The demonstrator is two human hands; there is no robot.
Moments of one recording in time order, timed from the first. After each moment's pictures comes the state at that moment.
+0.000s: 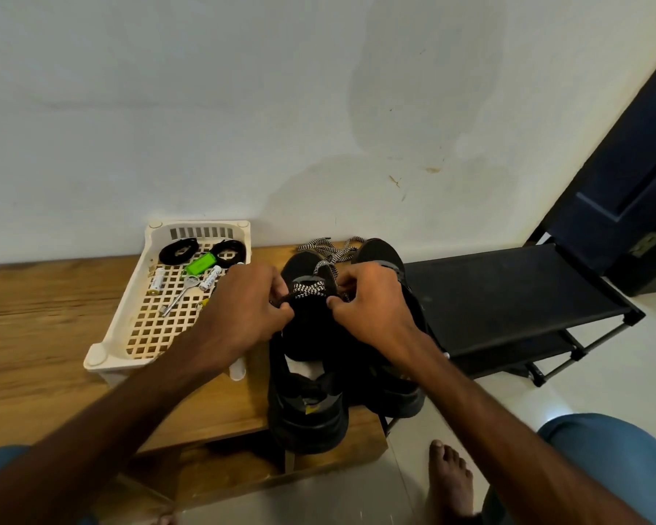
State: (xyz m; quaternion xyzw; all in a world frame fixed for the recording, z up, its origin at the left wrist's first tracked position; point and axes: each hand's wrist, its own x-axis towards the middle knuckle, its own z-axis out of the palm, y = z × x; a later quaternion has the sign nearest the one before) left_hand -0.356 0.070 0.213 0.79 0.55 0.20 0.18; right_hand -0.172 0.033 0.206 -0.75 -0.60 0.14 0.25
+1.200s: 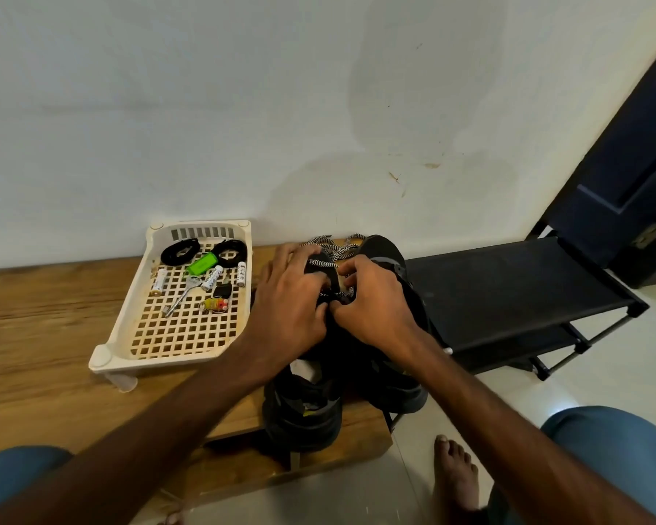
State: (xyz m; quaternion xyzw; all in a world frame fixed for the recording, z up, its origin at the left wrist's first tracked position) left_hand -0.318 0.065 0.189 0.86 0.45 0.22 0.03; right_hand -0.173 0.030 0.201 -0.73 -0.60 0.17 0.28
